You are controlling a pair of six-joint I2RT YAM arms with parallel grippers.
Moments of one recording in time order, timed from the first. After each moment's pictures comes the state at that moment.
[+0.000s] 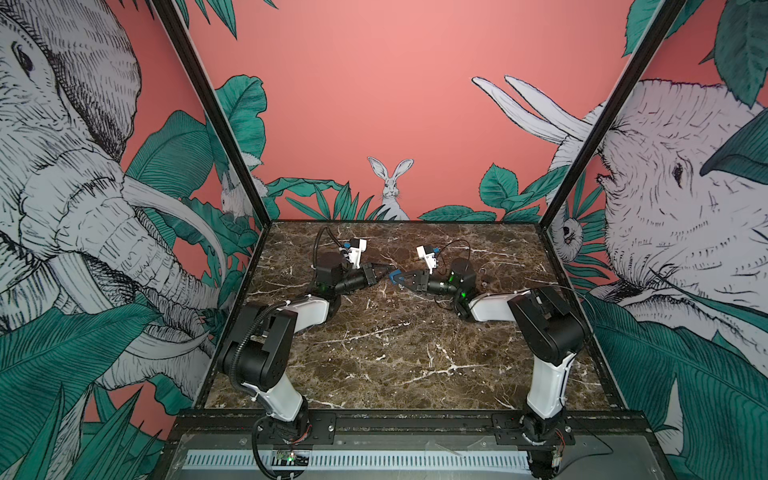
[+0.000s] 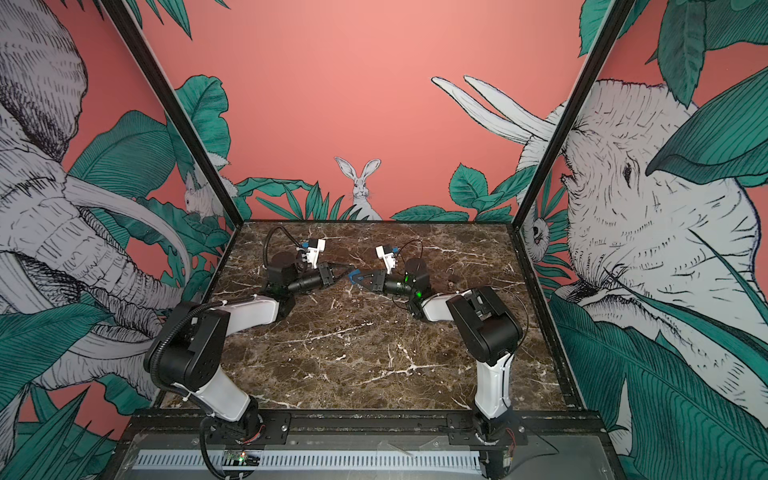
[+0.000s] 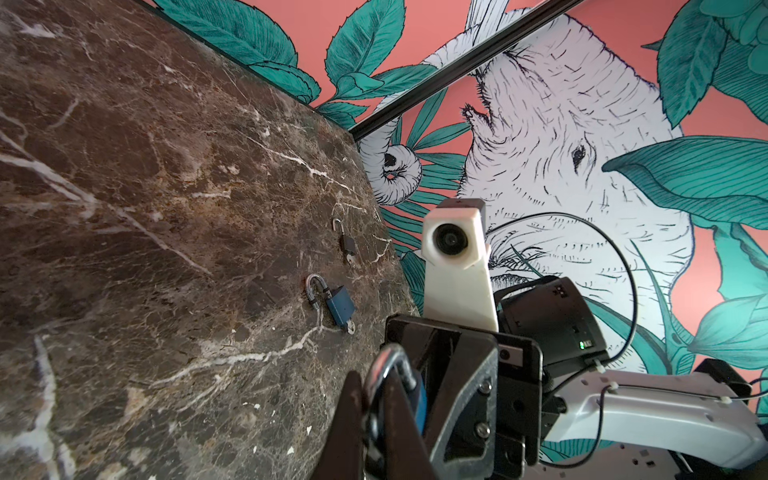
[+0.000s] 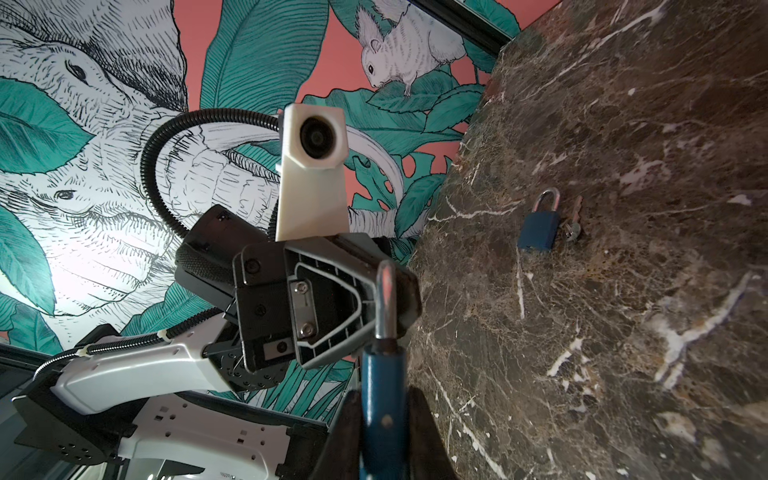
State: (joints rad) left arm -0.34 1.64 0.77 0.69 0.81 -0.89; right arm 0.54 1.92 0.92 0.98 -0.87 1.08
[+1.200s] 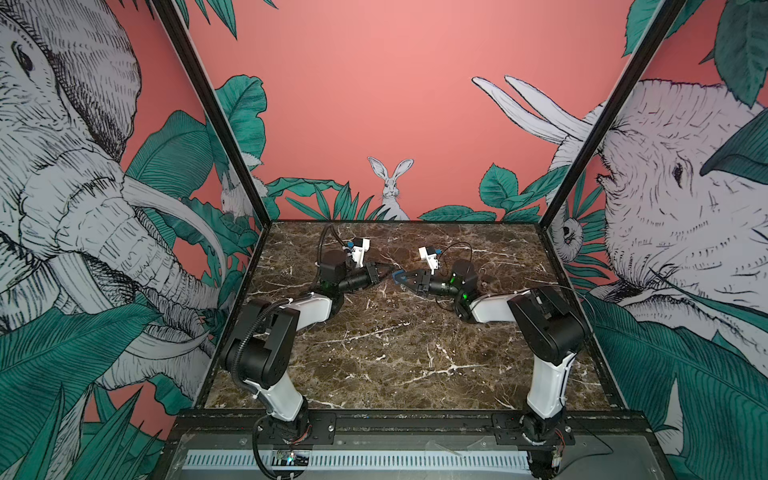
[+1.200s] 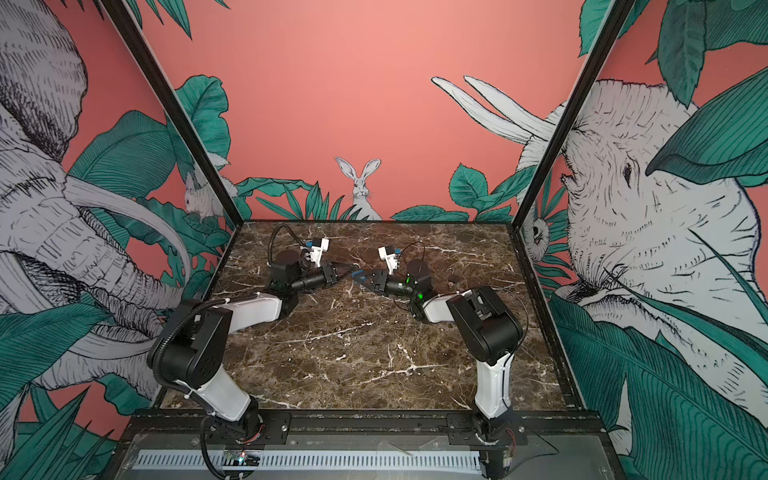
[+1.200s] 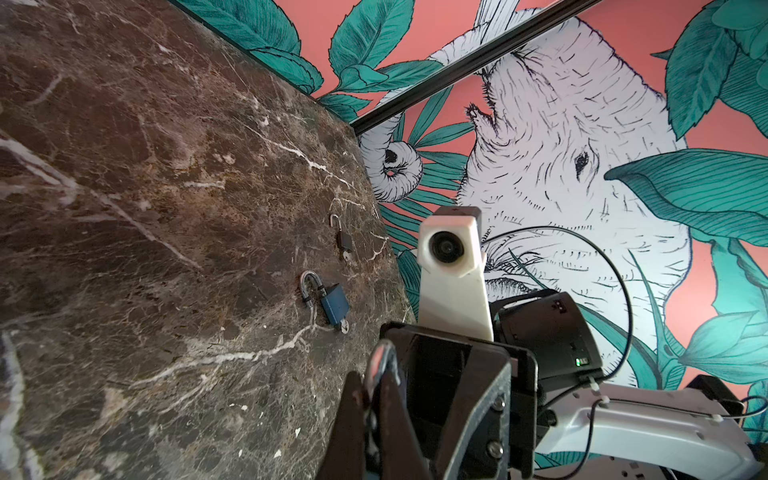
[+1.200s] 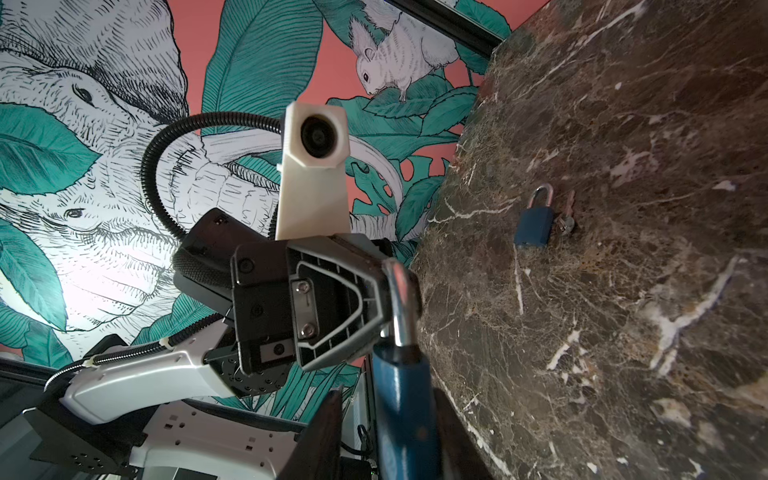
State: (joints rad) left arm -0.35 1.67 0.80 0.66 0.77 -0.93; right arm 0.53 1.92 0.90 1.02 -0.86 1.14
